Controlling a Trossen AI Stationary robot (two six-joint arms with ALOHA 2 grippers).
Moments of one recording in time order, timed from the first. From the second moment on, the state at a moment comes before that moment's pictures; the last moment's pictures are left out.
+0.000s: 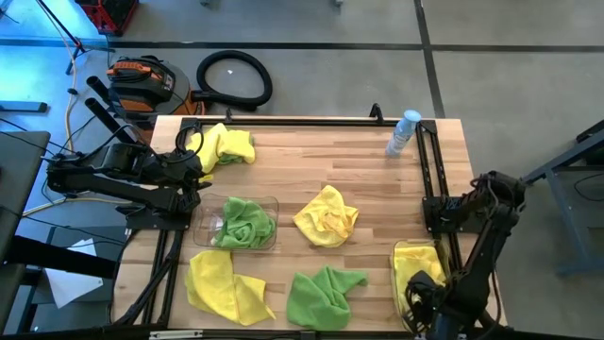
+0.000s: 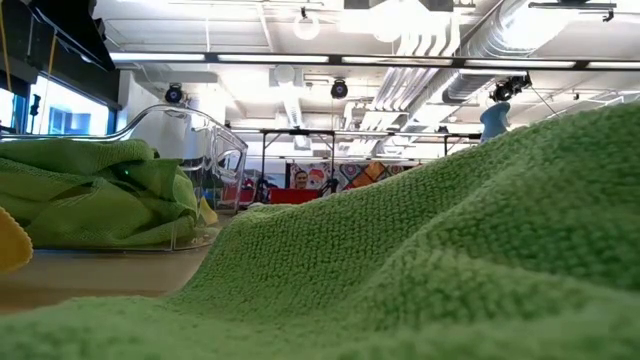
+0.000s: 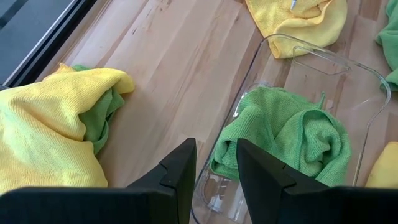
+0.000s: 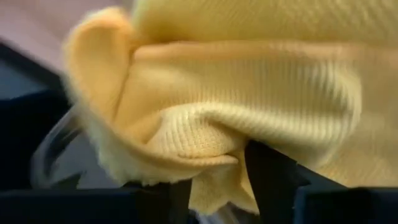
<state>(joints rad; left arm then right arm) -0.07 0.66 0.95 -1.23 -0.30 -0.39 1.15 1.66 1.23 -0.99 -0.04 2.12</state>
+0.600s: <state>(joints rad) -0.07 0.66 0.96 -1.21 -0.32 -0.42 1.06 1.65 1.53 -1.45 0.34 1.93</state>
